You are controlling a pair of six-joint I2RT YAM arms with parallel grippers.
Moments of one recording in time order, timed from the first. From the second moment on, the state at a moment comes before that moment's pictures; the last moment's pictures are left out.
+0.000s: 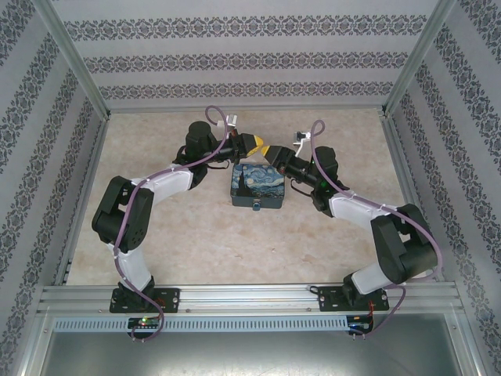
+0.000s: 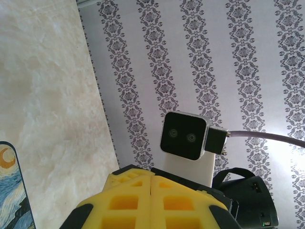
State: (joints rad) left arm -0.40 1.82 1.16 0.61 0.81 -1.25; right arm 0.38 1.51 0.73 0.72 -0.56 1.07
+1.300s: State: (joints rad) left arm -0.40 1.82 1.14 0.64 0.79 -1.27; right arm 0.38 1.56 0.69 0.87 -0.55 1.17
